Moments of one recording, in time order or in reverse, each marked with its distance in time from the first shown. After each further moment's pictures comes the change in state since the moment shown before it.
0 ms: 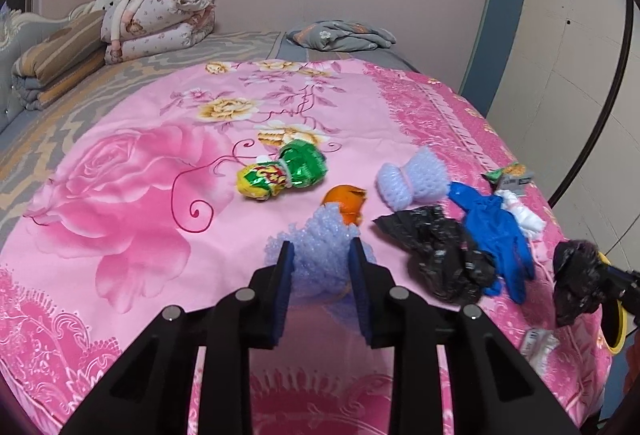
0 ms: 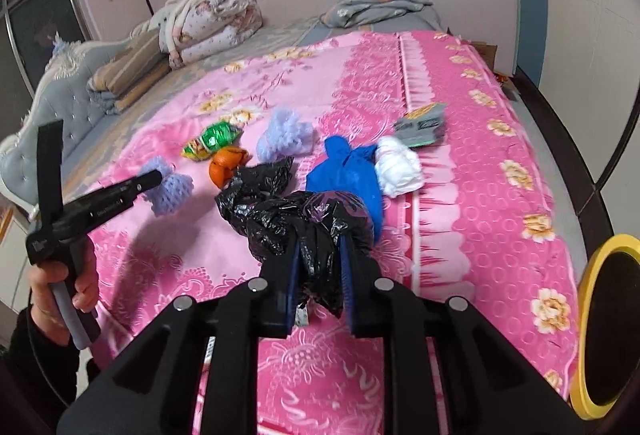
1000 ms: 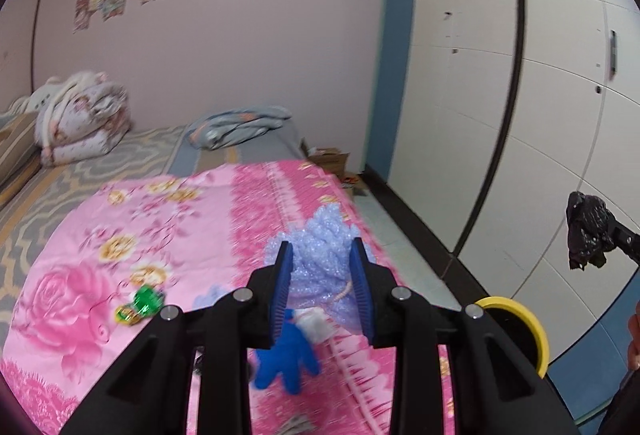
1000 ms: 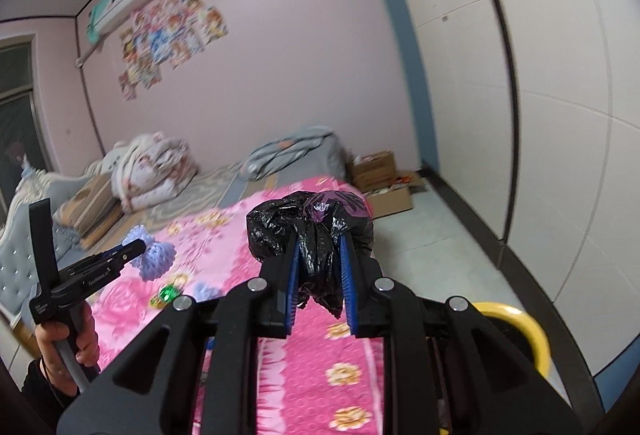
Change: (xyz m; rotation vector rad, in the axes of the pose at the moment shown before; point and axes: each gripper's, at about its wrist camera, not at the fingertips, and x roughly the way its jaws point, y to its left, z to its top) left arm -0.133 -0.231 0.088 0.198 -0.238 -0.221; right arm -0.286 -0.156 0.032 0.197 -0.474 -0.214
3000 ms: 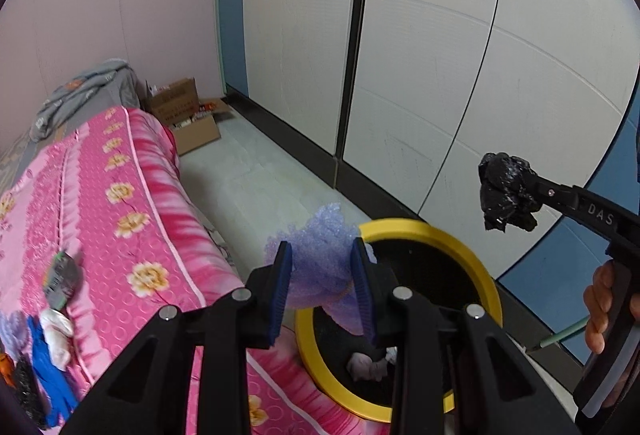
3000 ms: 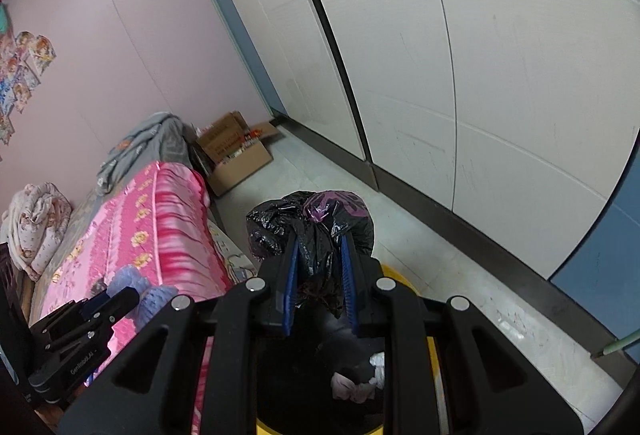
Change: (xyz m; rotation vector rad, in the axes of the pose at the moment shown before) left arm 0.187 -0.261 -0.096 0.281 0.326 -0.351; right arm 0.083 -0.265 -0.083 0.343 0.177 -0.433
